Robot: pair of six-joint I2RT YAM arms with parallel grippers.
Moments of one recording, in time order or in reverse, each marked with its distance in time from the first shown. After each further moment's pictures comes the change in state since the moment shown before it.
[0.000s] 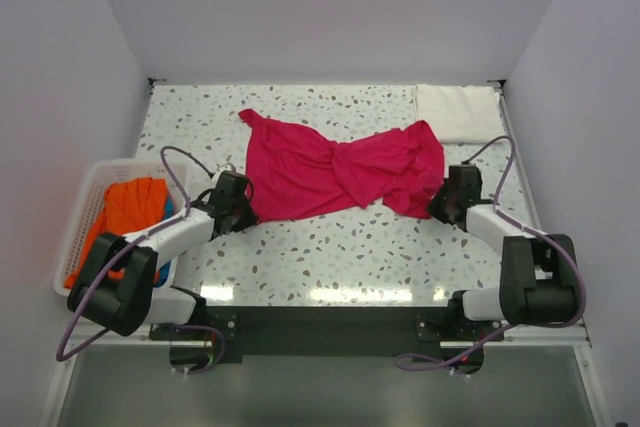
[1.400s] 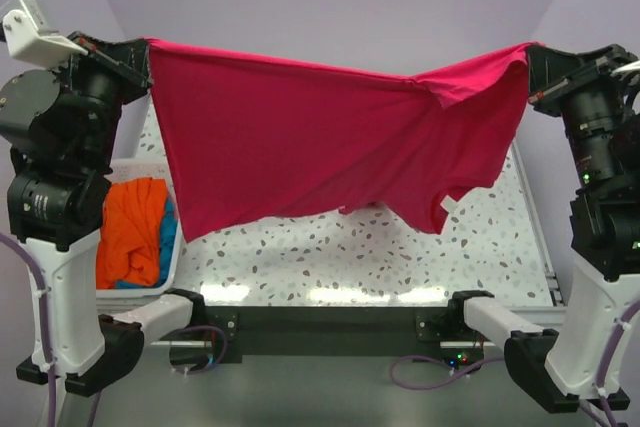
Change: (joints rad) left arm 0.171 -0.206 1.403 -0.484 -0.105 0.257; right arm -0.003 -0.283 1.446 -0.603 -0.031 -0.115
